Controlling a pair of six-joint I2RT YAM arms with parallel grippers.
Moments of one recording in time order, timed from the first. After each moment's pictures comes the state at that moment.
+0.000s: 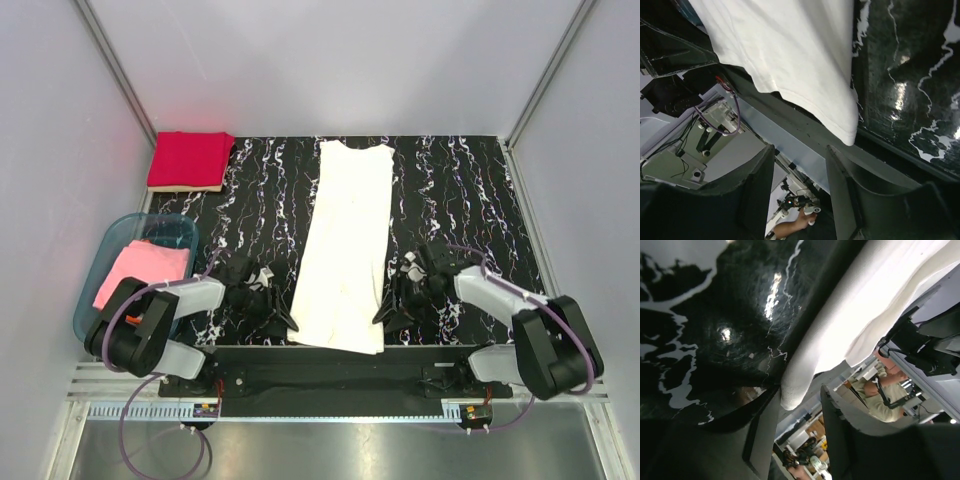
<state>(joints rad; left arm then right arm) -0.40 1.41 0.43 -0.30 0.75 -0.81 0.36 1.33 0.59 -0.57 -0.77 0.67</state>
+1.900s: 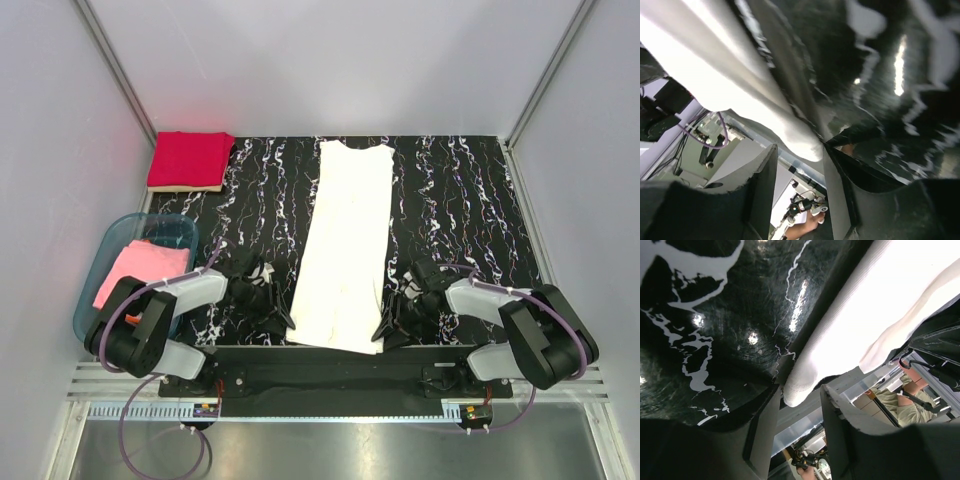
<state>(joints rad) -0.42 1.41 0.52 -0.45 0.63 -0.74 0.44 1.35 0.41 -0.42 -0.67 0.84</state>
